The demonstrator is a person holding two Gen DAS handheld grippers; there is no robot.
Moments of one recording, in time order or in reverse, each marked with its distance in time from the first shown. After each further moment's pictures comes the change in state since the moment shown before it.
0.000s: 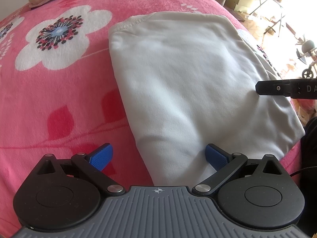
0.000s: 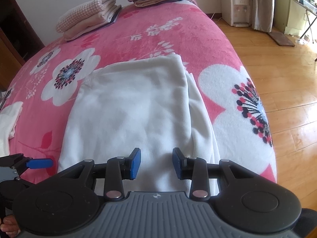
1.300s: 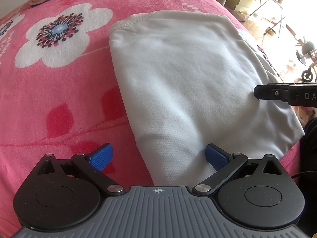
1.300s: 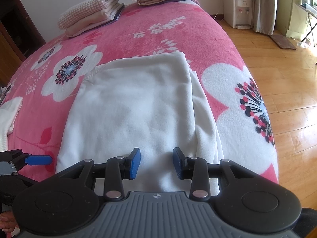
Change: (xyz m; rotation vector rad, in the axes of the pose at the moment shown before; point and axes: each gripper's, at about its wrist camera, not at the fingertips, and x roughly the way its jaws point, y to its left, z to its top) left arm 0.001 0.002 -0.002 -0.011 0.005 -0.005; right arm 0.003 0.004 -0.007 -0.020 -0.003 -0.008
